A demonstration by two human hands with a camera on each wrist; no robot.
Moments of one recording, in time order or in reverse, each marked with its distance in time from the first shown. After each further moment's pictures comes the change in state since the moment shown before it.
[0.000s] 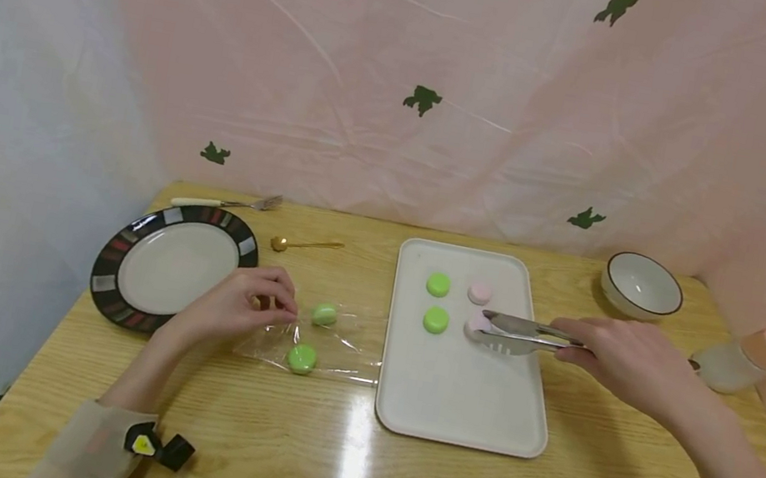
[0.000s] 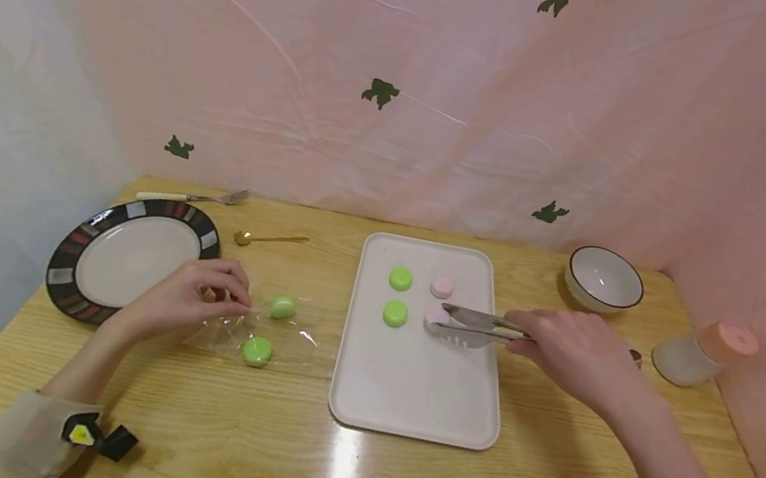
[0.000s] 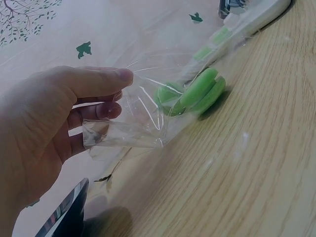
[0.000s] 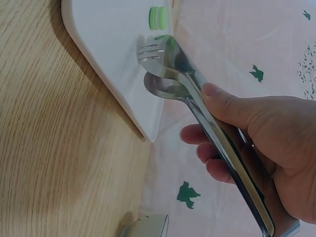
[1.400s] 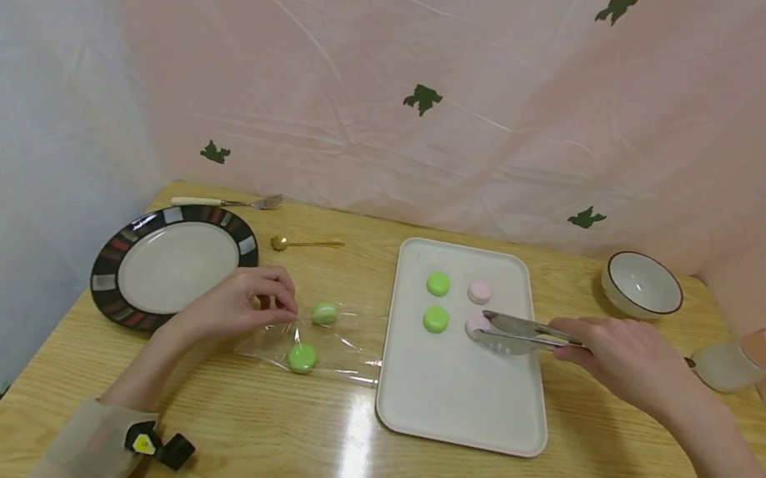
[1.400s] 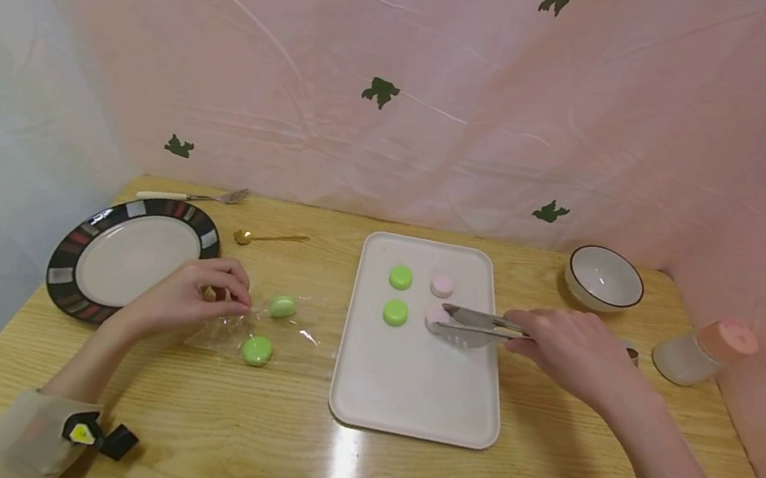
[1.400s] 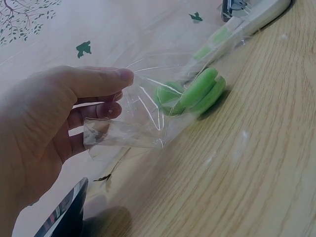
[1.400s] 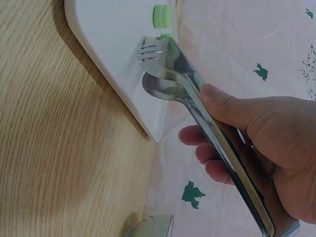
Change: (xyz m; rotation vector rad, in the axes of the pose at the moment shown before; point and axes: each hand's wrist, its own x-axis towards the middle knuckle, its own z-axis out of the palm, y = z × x) left_hand 0.001 -0.002 0.000 -0.007 -0.009 0.003; right_hand 0.005 0.001 0.001 0.047 -0.071 0.045
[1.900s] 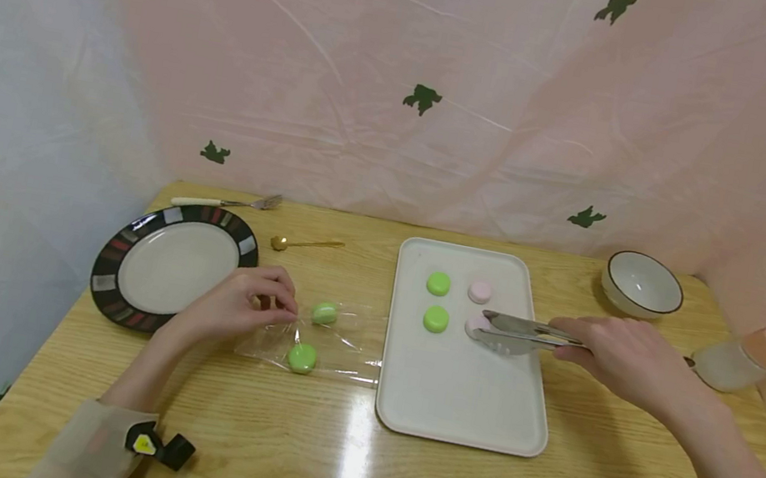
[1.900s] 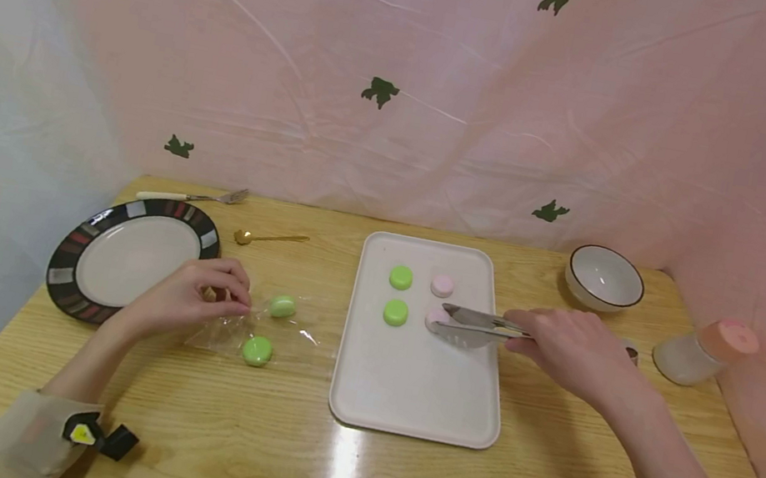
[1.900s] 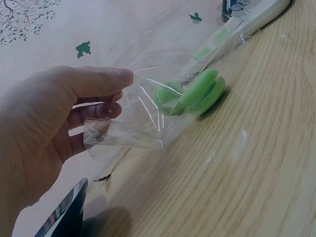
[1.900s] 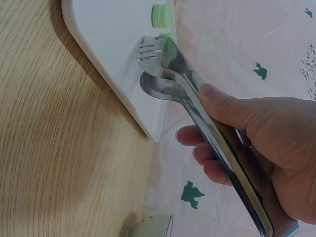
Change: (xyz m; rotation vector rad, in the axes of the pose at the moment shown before) left_hand 0.000 0.002 0.000 -0.002 0.003 0.000; right_hand 0.001 0.001 0.000 0.001 -0.016 0.001
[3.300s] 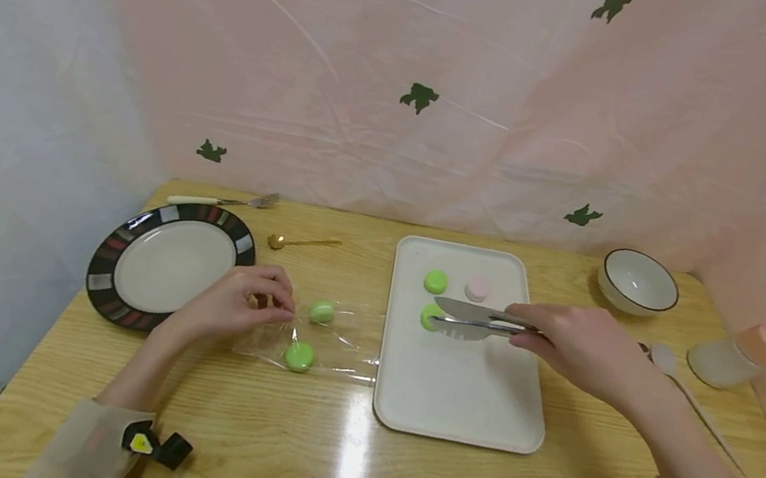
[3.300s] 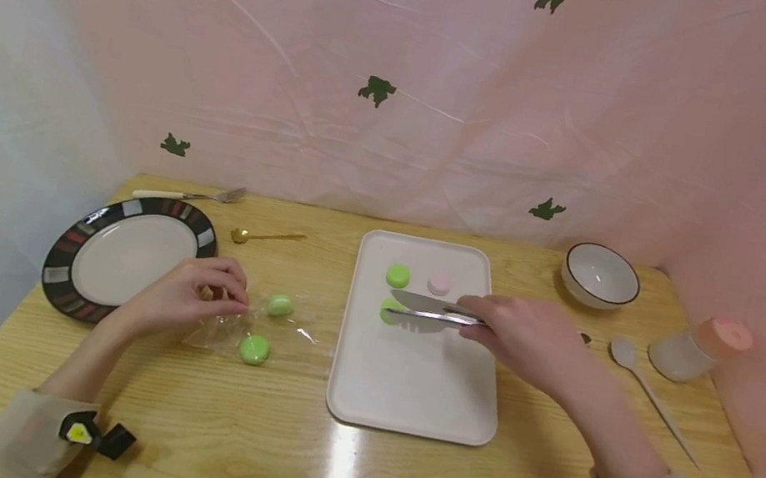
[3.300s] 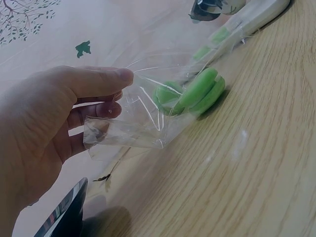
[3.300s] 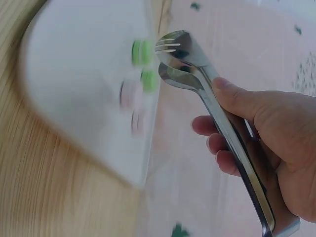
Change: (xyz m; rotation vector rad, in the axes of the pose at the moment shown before) left_hand 0.000 0.001 0.000 0.021 0.006 0.000; right_hand 0.019 -0.039 -0.009 0.051 0.125 -0.144
